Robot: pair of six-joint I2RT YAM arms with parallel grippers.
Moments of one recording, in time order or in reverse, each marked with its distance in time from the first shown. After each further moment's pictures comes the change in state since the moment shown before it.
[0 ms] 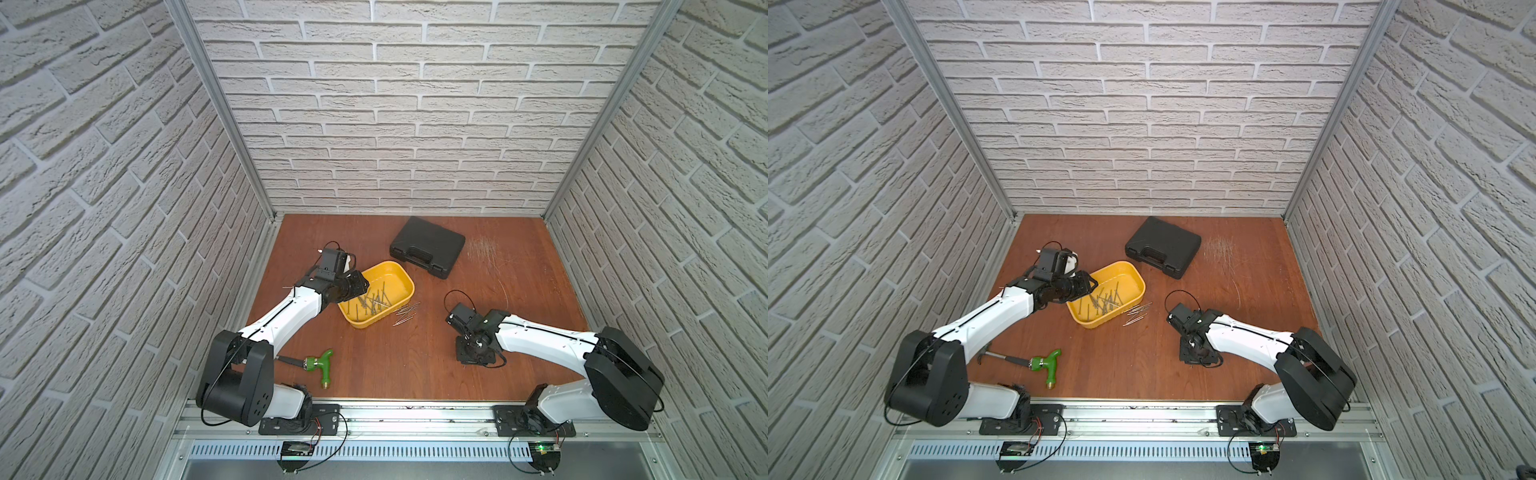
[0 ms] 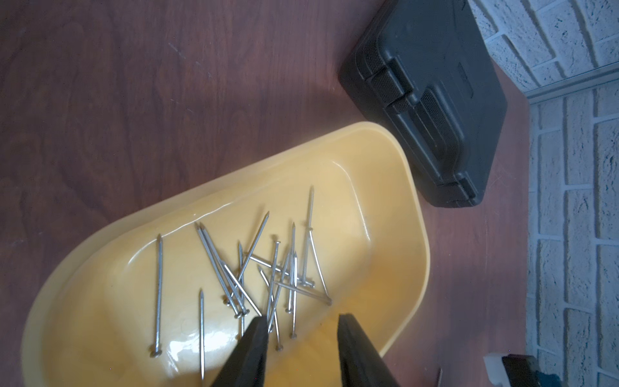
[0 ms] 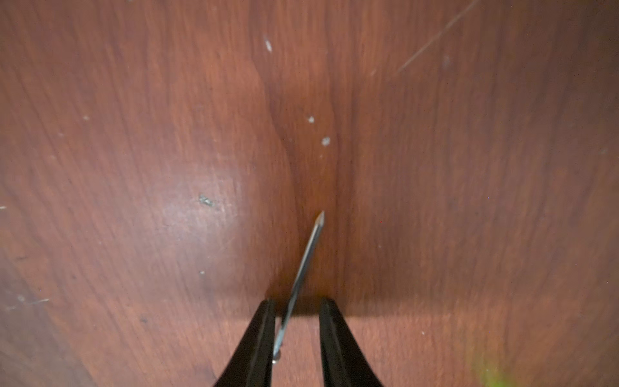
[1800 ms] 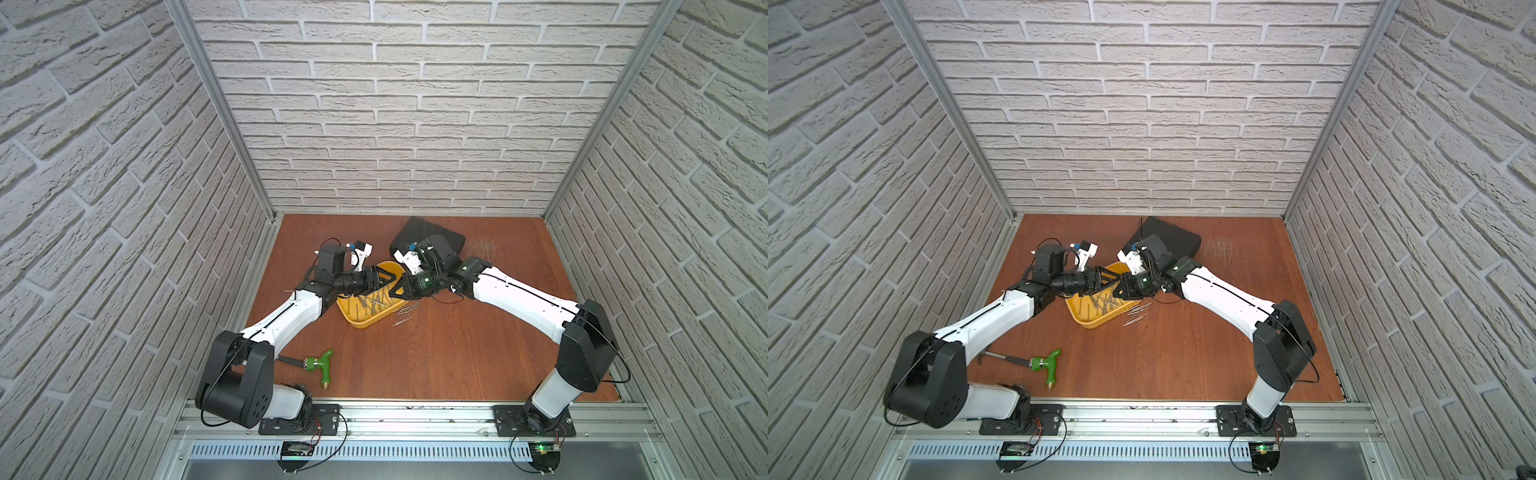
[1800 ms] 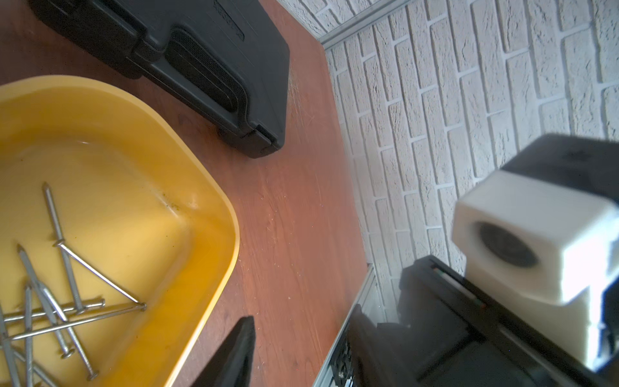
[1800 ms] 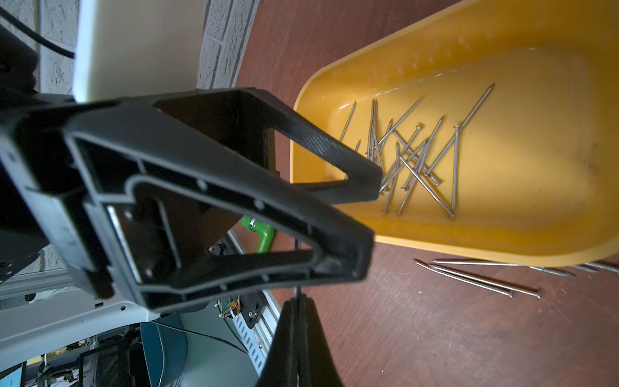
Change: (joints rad) left arm -0.002 -0.006 -0.046 0.333 0.565 -0.068; right arm -0.048 0.267 0.669 0.290 -0.593 -0.315
